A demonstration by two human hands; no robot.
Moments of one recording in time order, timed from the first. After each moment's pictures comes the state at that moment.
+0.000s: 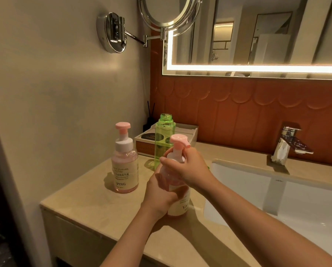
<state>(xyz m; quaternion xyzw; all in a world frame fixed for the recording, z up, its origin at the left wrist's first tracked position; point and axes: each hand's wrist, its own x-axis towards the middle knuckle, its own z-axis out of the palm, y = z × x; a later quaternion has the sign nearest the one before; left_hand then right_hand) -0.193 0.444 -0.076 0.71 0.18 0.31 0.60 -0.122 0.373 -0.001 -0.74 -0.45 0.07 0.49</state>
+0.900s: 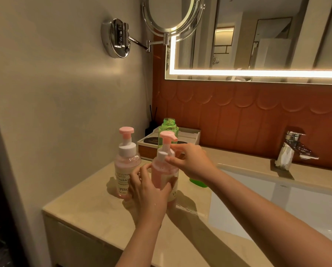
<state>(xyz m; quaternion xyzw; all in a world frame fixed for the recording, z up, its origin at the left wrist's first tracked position) -0.195 0.446 -0.074 0.73 0.38 0.48 0.31 -0.101 0.391 0.018 -0.80 -0.52 -0.05 0.31</state>
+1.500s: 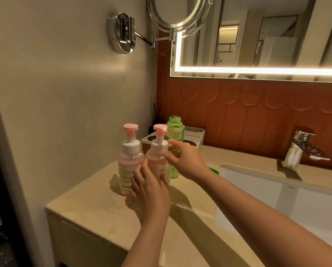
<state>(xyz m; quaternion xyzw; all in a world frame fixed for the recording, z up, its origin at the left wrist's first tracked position) -0.186 0.456 -0.078 0.73 0.45 0.45 0.23 -0.111 0.420 0.005 -0.77 -0.50 -0.02 0.40</state>
